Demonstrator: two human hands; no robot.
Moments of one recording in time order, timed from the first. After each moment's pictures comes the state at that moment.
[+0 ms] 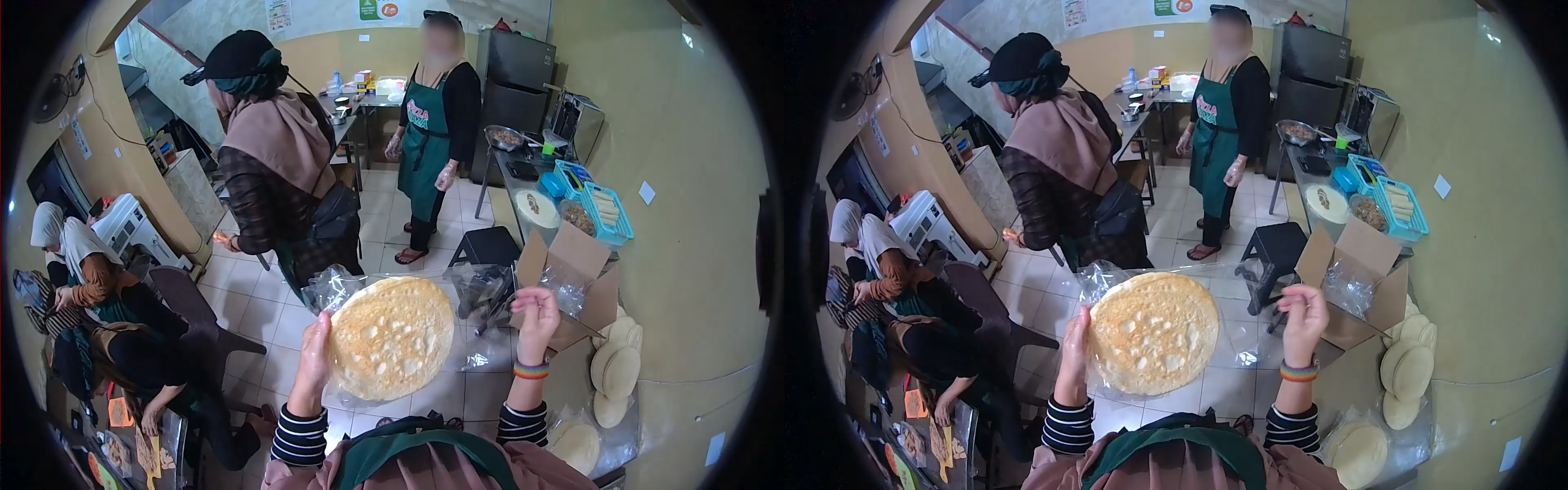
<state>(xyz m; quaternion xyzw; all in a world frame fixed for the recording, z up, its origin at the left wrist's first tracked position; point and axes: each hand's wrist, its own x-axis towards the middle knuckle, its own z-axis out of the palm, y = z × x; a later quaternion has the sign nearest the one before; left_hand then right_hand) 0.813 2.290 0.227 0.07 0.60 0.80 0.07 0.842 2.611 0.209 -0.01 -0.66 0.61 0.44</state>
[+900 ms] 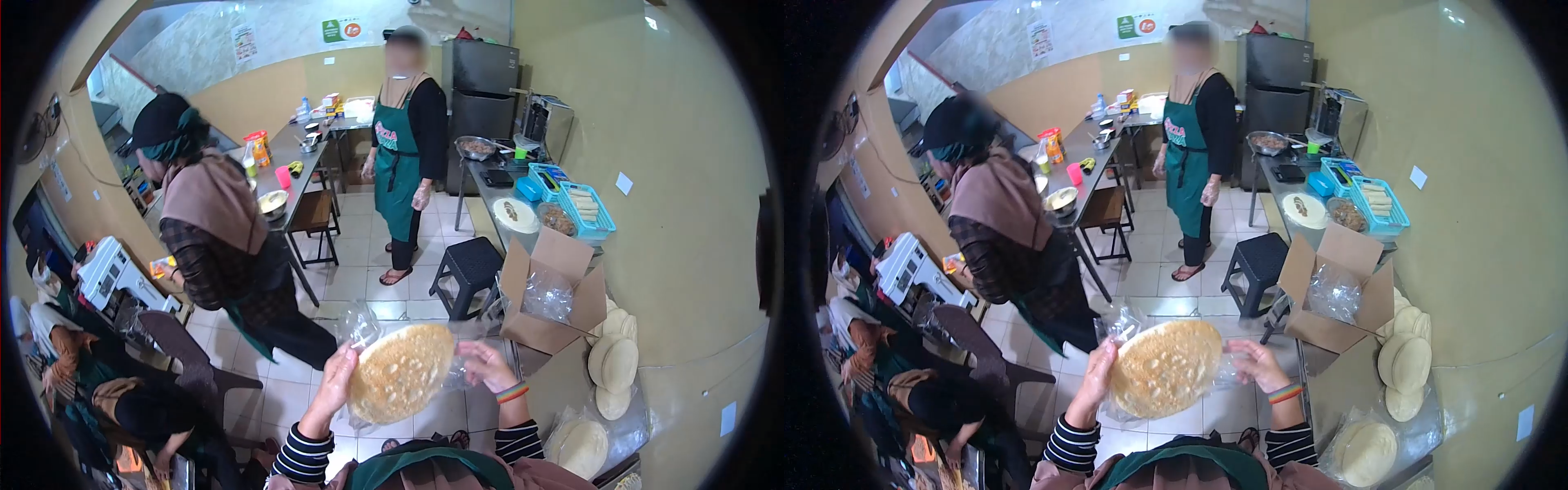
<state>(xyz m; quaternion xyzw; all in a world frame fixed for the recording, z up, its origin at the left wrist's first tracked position) 0.784 2.311 0.206 0.24 0.68 0.69 0.08 0.862 2.608 0.143 -0.05 -0.58 0.81 -0.03</state>
